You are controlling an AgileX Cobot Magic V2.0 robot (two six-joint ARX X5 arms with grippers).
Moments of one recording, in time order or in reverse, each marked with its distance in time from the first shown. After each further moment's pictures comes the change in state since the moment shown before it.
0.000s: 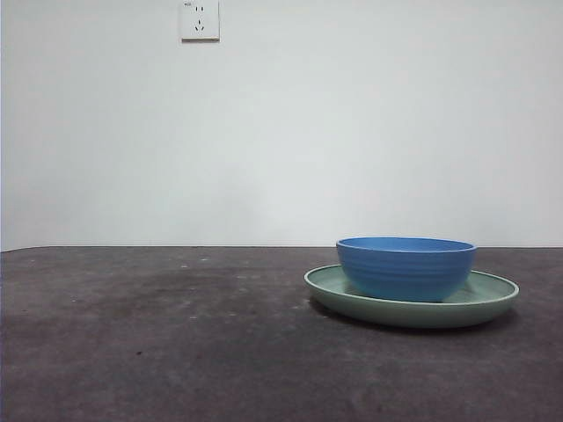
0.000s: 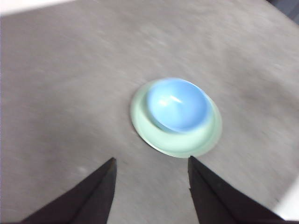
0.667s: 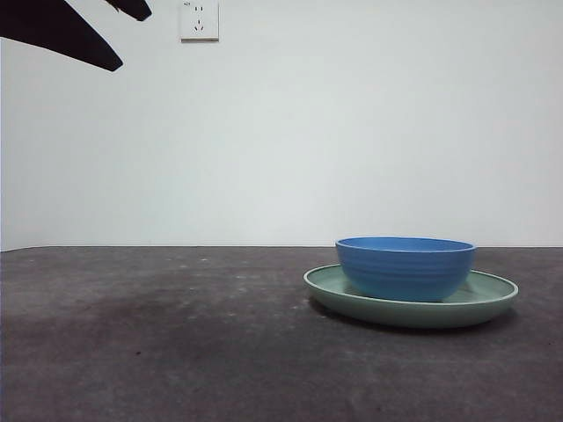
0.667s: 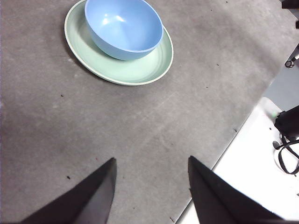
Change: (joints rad) left arm 0.000 -0.173 -0.409 0.104 0.225 0.011; right arm 0.000 0.006 0.000 0.023 0.035 0.052
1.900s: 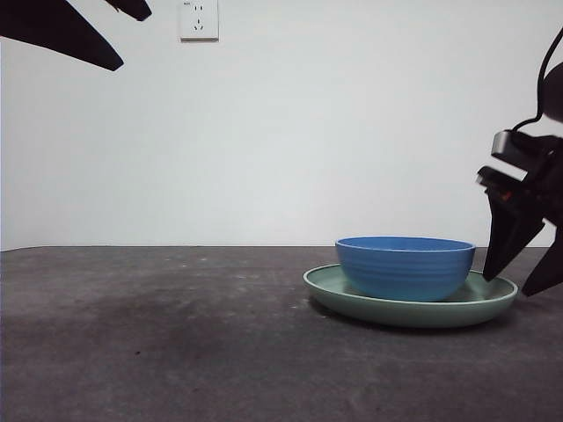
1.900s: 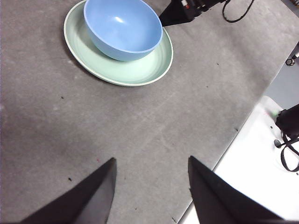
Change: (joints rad) left arm 0.000 0.000 0.000 0.002 0.000 0.016; right arm -0.074 0.931 0.002 0.669 -0.009 0.123
